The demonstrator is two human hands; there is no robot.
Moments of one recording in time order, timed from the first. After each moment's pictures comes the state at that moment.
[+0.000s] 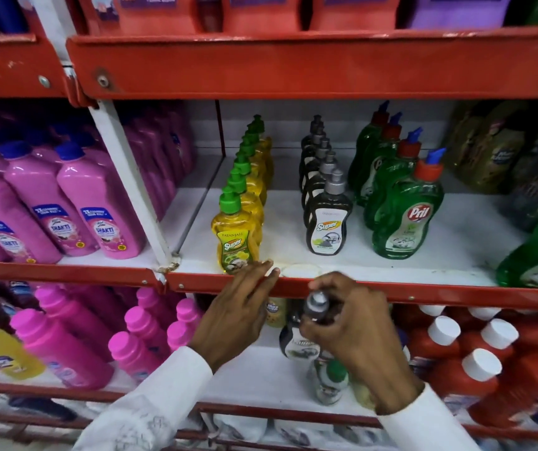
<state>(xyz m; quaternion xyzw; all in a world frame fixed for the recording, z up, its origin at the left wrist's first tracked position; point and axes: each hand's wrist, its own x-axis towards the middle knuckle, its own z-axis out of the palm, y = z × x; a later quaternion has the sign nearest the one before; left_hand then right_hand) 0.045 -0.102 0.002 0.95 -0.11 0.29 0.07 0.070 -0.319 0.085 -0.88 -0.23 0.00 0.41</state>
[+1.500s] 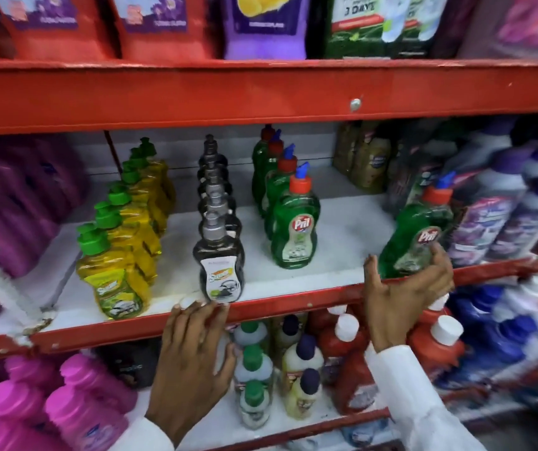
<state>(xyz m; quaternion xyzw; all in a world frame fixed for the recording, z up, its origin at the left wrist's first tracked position) 0.070 -0.195 -0.018 0.93 -0.08 0.36 0.04 0.189 -0.470 0.041 -0.75 0.13 -0.45 0.47</state>
